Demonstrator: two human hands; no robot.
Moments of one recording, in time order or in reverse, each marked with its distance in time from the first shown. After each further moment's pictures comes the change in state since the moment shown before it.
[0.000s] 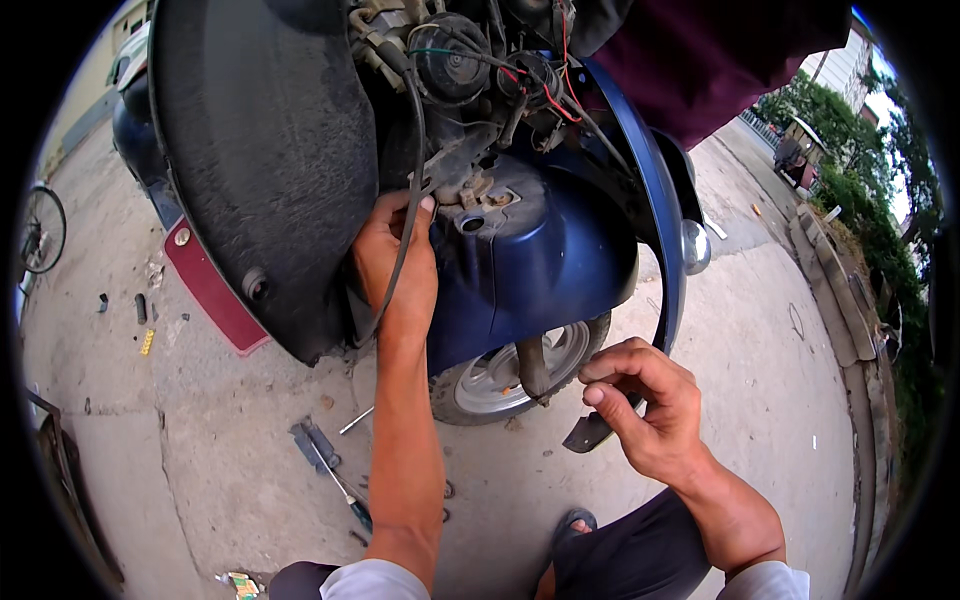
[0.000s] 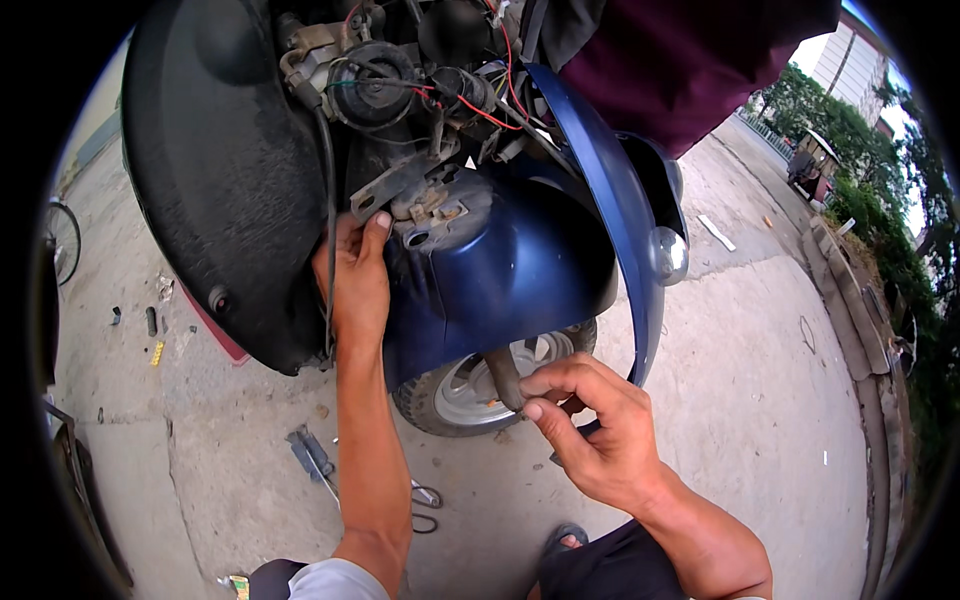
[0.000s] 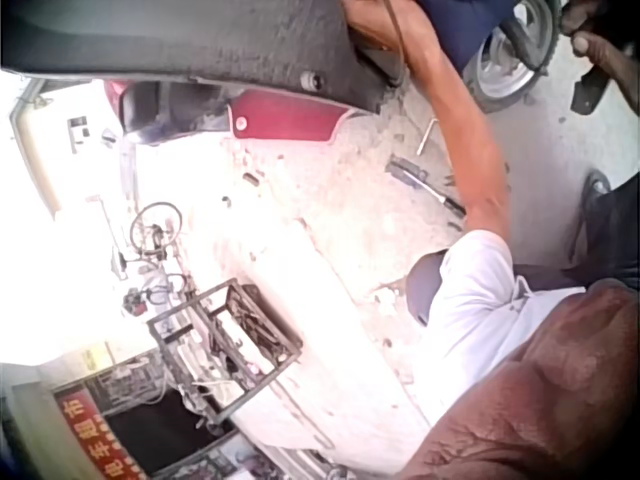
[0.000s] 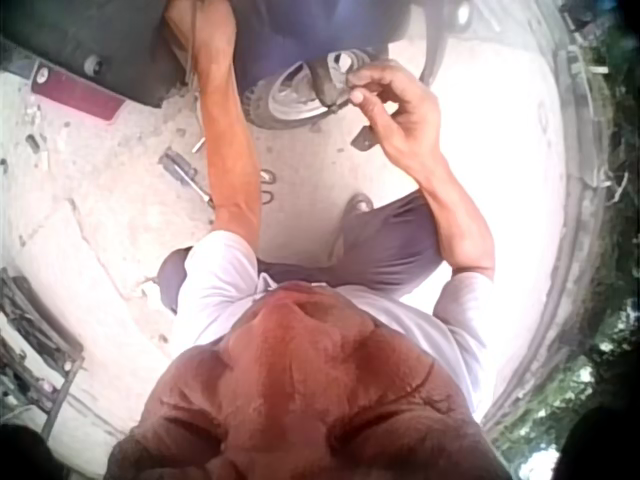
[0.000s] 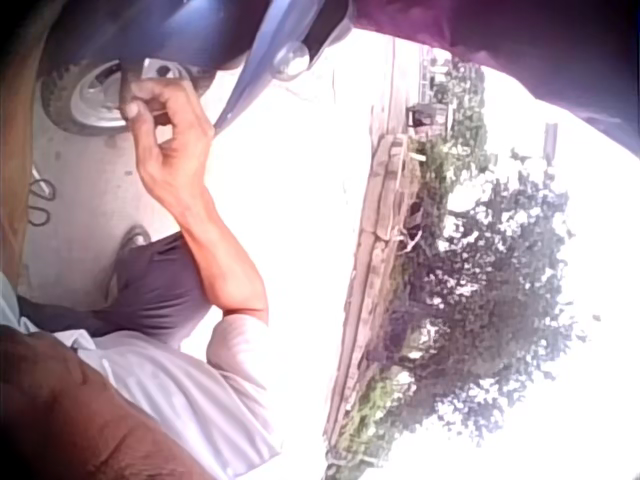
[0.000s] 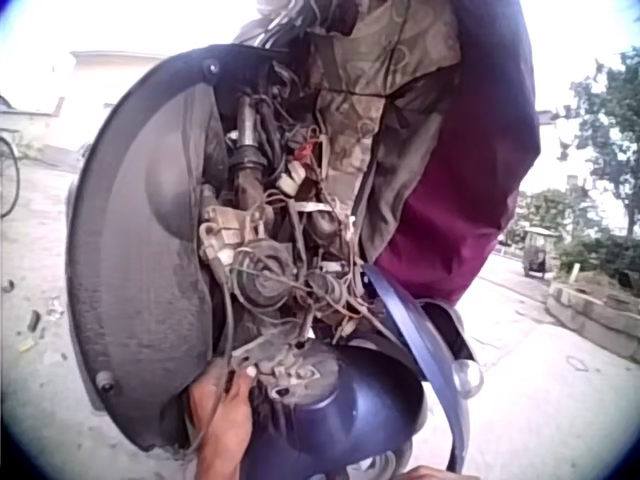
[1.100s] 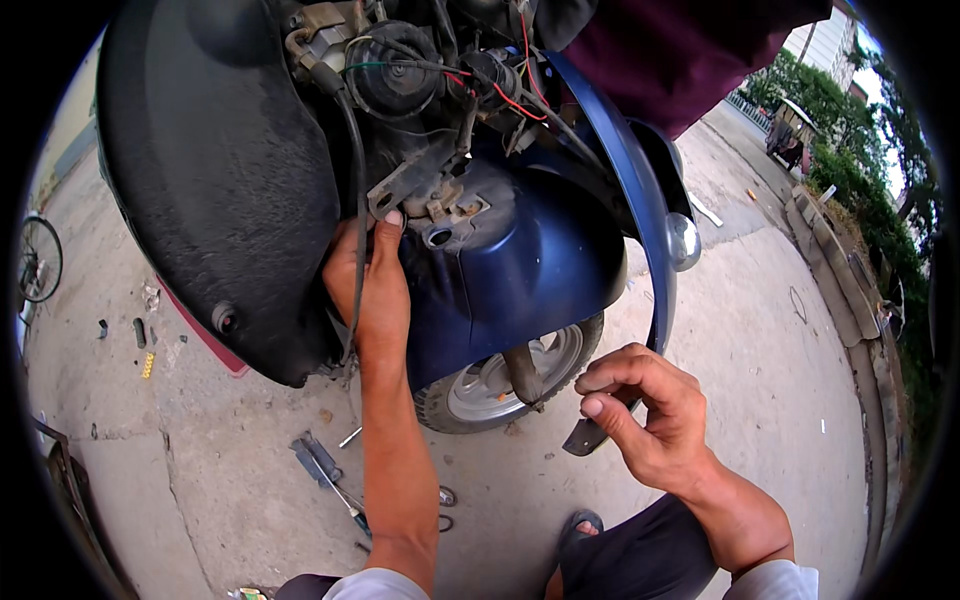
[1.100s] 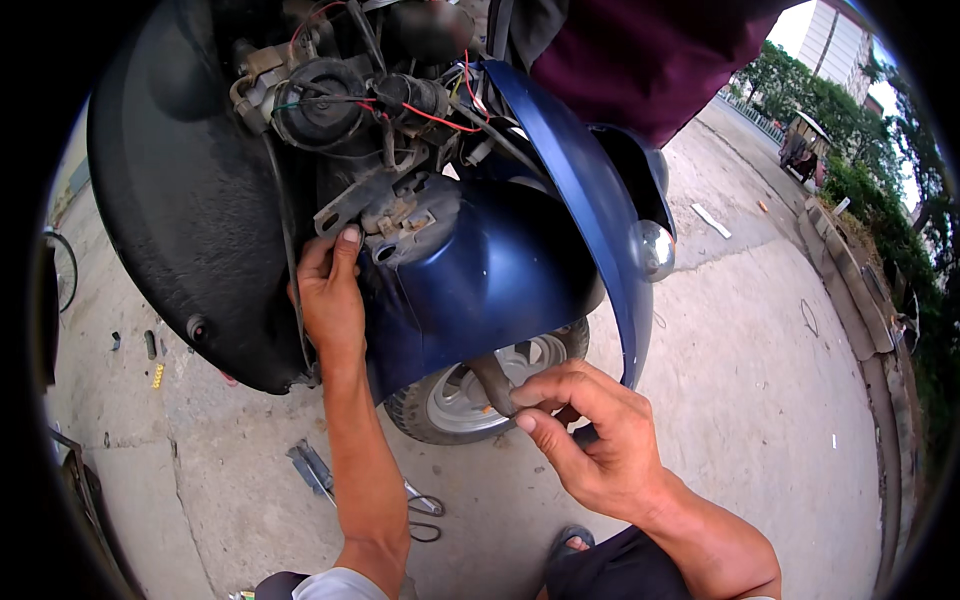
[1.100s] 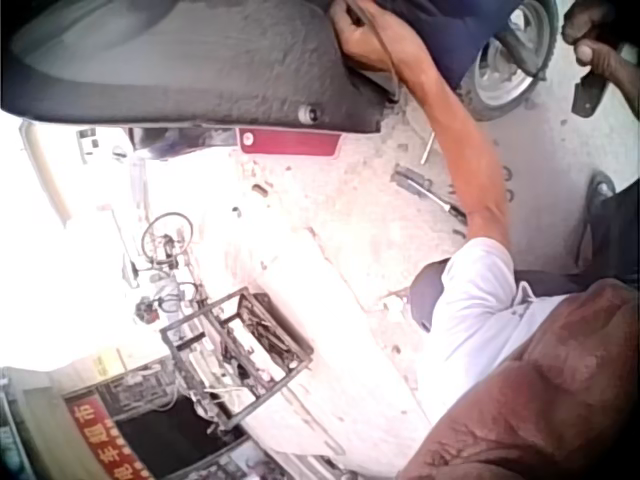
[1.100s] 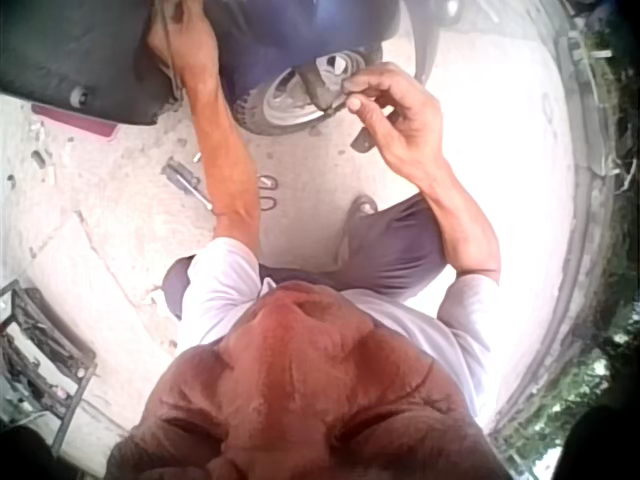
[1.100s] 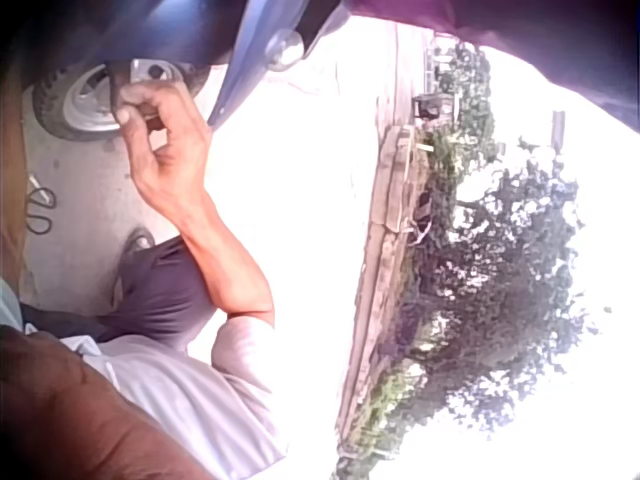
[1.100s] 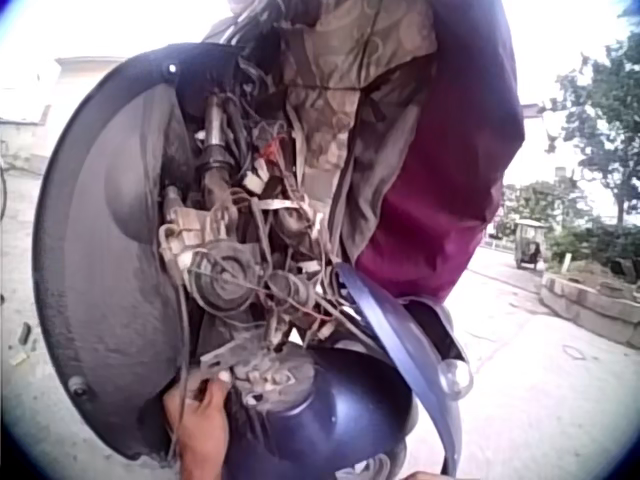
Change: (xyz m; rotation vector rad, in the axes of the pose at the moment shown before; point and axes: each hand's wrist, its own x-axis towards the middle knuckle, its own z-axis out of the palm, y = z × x) left_hand -0.002 -0.001 -0.003 0.090 0.052 0.083; right_hand -0.002 -0.003 -0.011 0.003 0.021 -0.011
